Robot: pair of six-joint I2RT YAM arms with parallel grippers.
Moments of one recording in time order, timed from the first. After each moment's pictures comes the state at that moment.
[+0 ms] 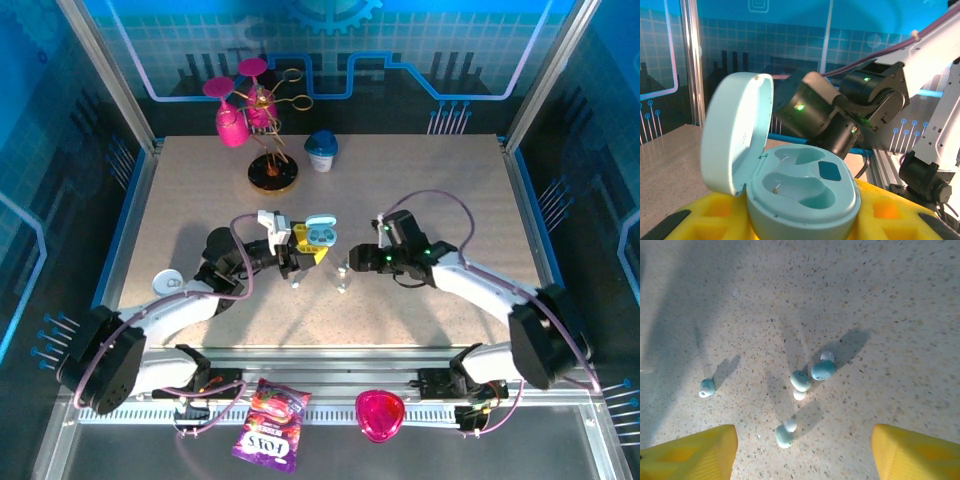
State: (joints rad) left arm -0.49 1.25 0.50 0.94 0.80 -0.22; right arm 0.54 1.40 0.81 -0.30 -0.21 0.52
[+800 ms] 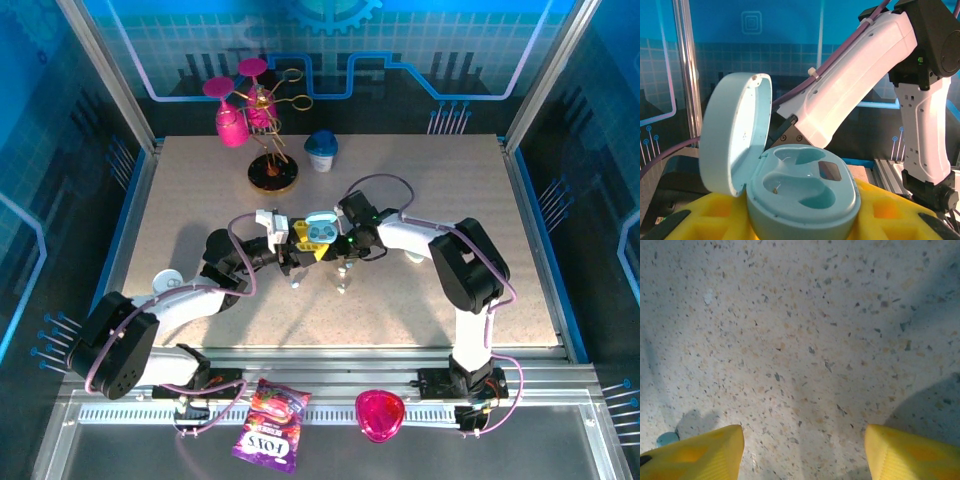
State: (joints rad) left arm -0.48 1.32 0.50 1.12 0.83 -0.25; right arm 0.58 1.93 1.22 -0.41 -0.29 0.37
